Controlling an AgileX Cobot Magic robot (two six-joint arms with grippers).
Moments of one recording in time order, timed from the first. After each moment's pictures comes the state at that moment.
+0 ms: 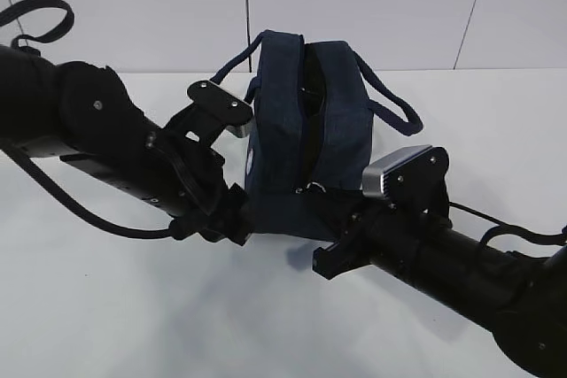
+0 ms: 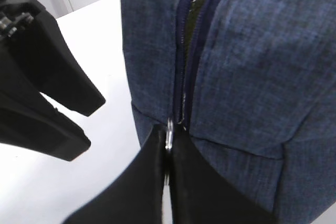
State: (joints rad) left arm -0.64 1.80 -1.01 -0.47 0.30 0.57; right arm 0.54 1.96 -0.52 -0.17 -1.15 0.15
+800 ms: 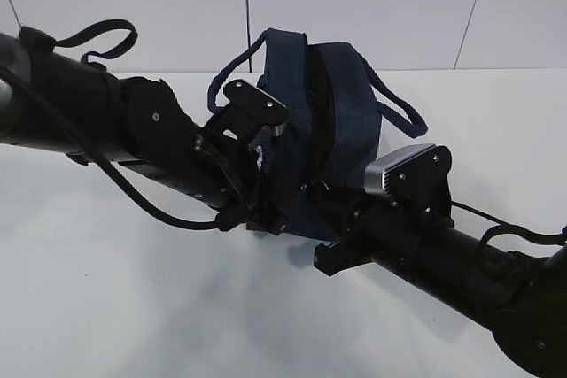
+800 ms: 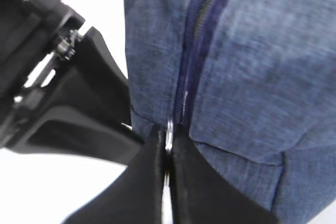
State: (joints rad) left arm -0.68 1.93 -1.11 -0.48 0.19 0.58; right arm 0.54 1.96 -0.52 -0.15 -1.15 0.15
